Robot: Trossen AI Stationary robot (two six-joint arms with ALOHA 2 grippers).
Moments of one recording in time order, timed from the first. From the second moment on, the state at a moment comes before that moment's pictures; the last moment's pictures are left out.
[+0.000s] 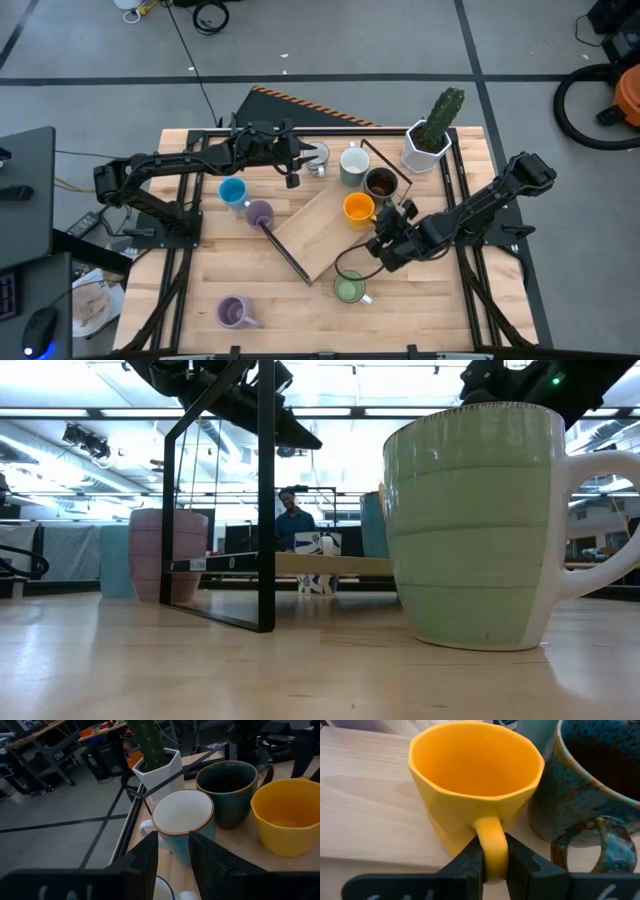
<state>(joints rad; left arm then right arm) 0.38 1.42 0.98 0.14 0.08 0.38 0.46 1.45 0.87 -0.69 0.84 1.10</state>
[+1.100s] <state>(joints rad) 0.38 1.43 0.98 0.08 0.08 0.36 0.41 1.45 0.82 -0.53 0.76 1.05</state>
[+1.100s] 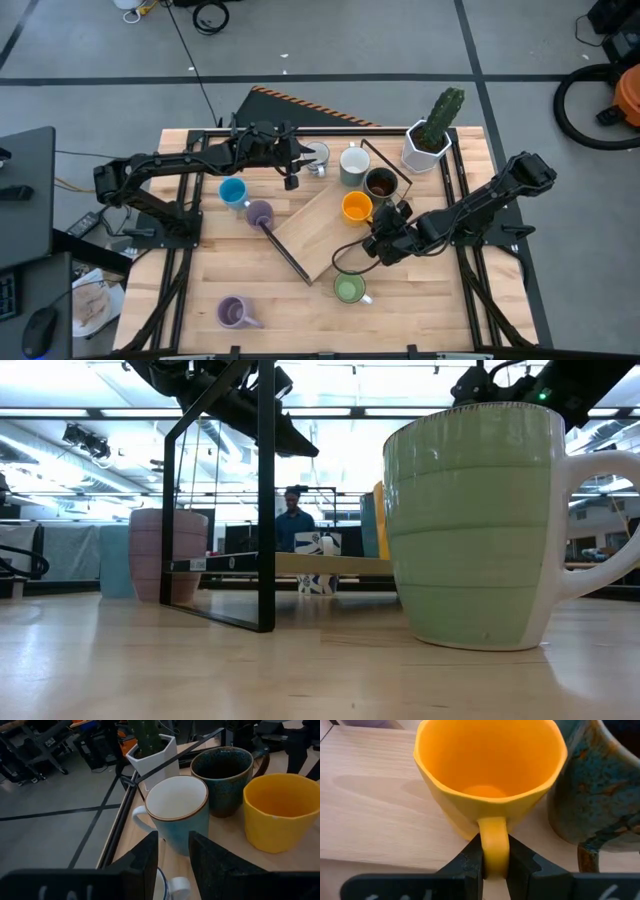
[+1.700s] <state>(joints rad) 0.34 1.43 0.98 0.10 0.04 0.36 0.41 1.45 0.82 -0.51 0.71 1.03</state>
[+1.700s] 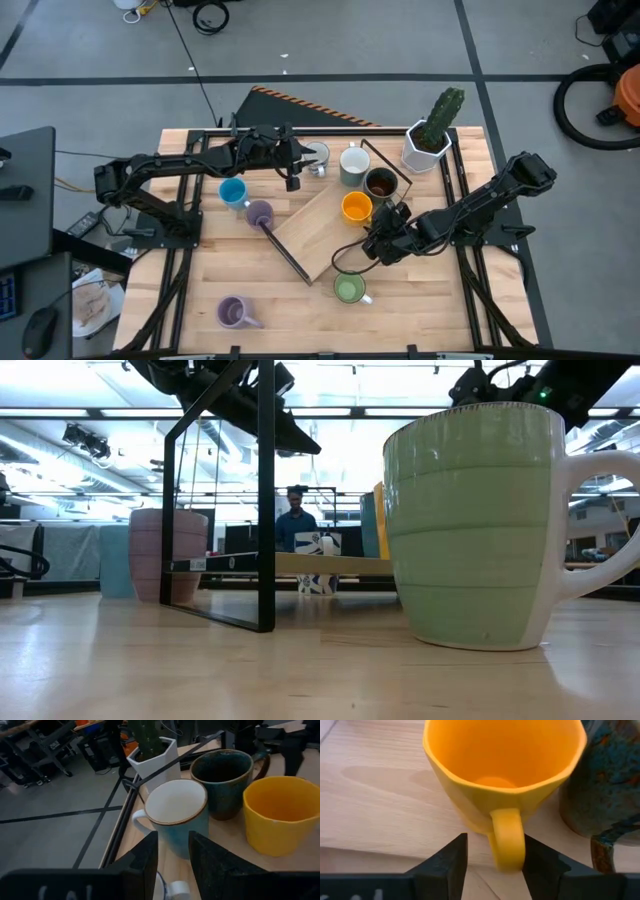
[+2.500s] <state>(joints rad) 0.34 1.43 0.98 0.07 0.06 0.36 0.41 1.37 0.86 -0.54 0.61 0.95</state>
